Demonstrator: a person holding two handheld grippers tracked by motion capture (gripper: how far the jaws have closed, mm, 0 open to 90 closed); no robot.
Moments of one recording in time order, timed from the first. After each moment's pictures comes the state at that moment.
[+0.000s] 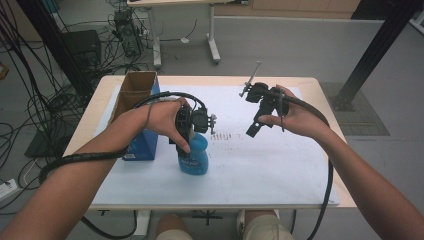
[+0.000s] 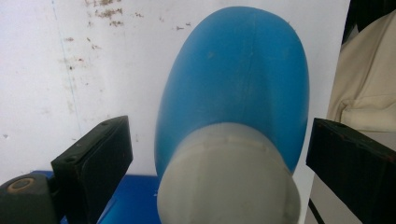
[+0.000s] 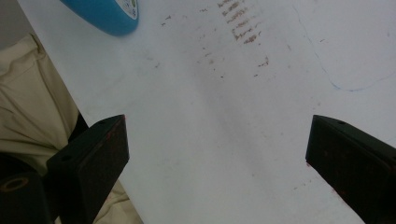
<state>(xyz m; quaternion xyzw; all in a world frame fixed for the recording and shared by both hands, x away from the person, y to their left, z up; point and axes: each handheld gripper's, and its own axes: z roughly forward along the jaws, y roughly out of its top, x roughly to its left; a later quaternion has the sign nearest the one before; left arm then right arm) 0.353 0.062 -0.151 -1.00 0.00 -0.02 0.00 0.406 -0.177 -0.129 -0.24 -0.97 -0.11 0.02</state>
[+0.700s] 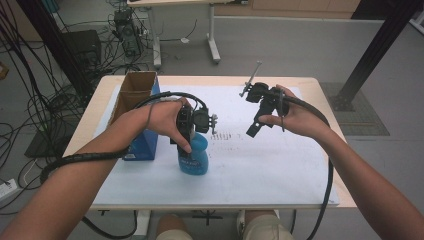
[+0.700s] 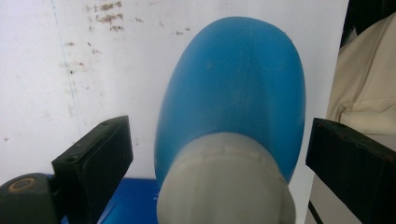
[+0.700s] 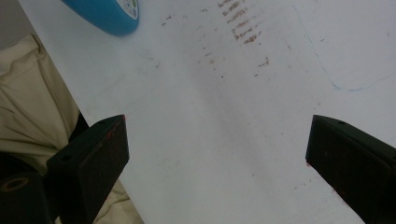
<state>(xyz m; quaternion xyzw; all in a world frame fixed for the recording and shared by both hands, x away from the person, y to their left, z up) 0.353 0.061 -0.151 -1.00 0.00 -0.02 0.00 0.406 -0.178 -0.129 -0.24 -0.97 -0.11 0.02</state>
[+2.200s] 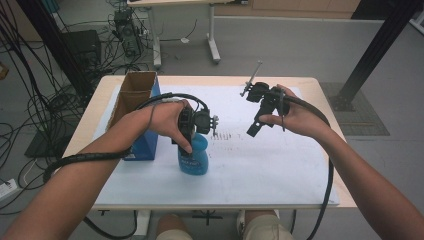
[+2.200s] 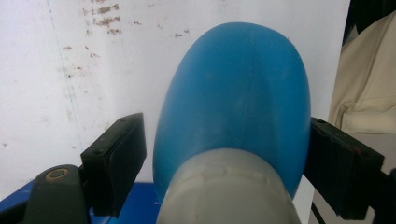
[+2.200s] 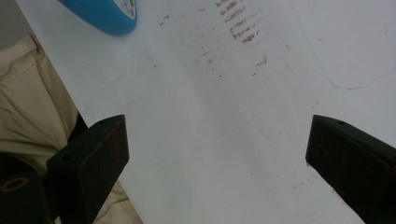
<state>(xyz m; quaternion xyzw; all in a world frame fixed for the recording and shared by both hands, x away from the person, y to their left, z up) 0.354 0.058 -0.155 -1.00 0.01 -0.02 0.00 0.407 -0.179 -0.129 -0.24 -0.96 -0.11 0.02</state>
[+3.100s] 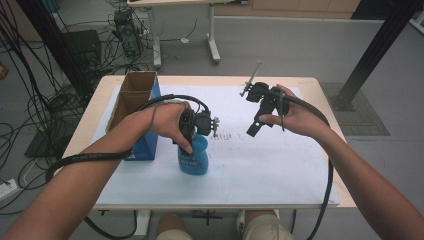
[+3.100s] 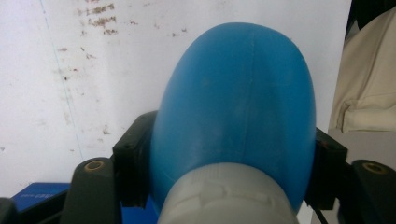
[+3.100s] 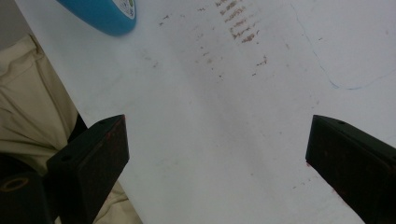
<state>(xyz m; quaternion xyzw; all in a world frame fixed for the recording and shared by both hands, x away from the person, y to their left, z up) 0.354 0.054 -0.160 -1.00 0.02 -0.02 0.01 0.409 -0.178 -0.130 -0.24 -0.97 -0.11 0.02</state>
